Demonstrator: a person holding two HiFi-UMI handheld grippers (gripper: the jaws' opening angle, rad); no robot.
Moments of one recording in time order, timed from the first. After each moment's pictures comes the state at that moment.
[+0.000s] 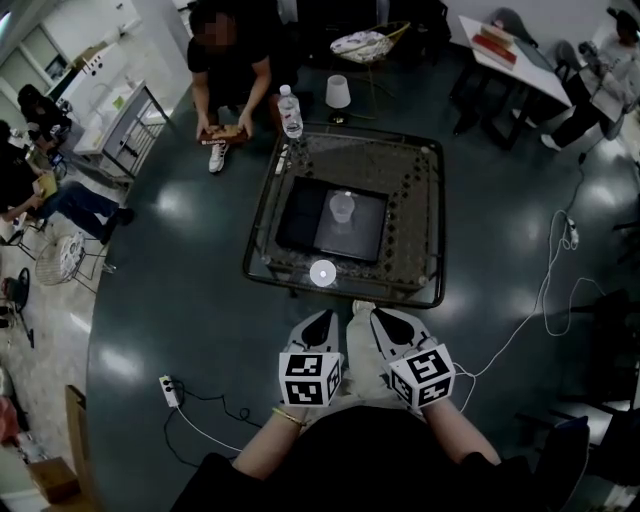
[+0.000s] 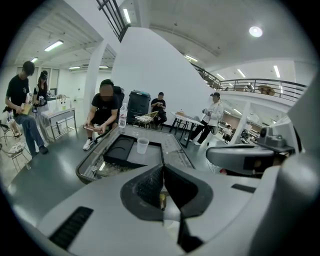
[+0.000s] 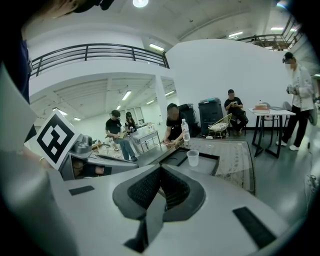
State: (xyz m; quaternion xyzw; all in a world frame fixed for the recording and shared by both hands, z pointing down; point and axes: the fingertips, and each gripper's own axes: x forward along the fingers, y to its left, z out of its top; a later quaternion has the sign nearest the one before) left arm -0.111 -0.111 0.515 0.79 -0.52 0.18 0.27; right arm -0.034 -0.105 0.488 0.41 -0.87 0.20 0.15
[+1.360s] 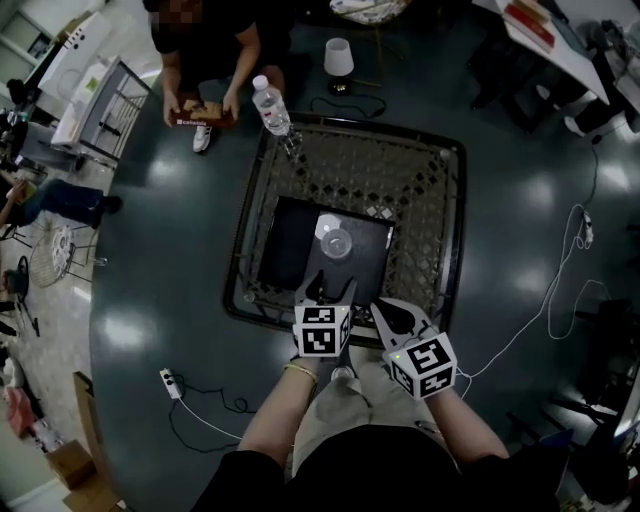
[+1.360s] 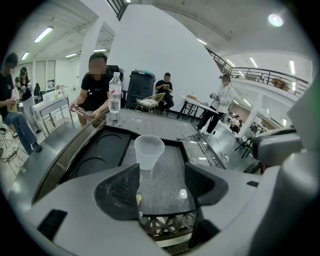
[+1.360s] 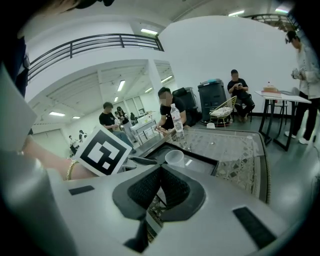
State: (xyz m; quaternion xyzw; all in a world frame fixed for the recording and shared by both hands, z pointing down) left arm -0.083 -0.337 0.645 0.76 -0.51 0.25 0.33; right arm -0.019 -0.287 0.558 0.38 -0.87 0.27 0.20
